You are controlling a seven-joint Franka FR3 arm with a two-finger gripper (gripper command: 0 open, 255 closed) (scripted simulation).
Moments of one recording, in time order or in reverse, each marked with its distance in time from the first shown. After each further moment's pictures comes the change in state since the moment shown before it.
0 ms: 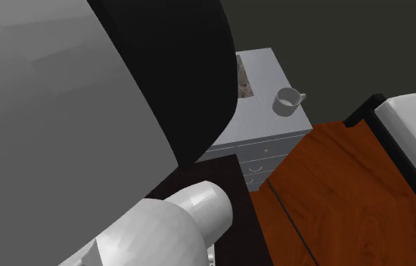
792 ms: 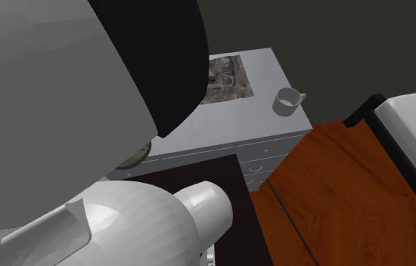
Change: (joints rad) arm -0.004 0.067 0.003 -0.027 -0.015 0.095 0.014
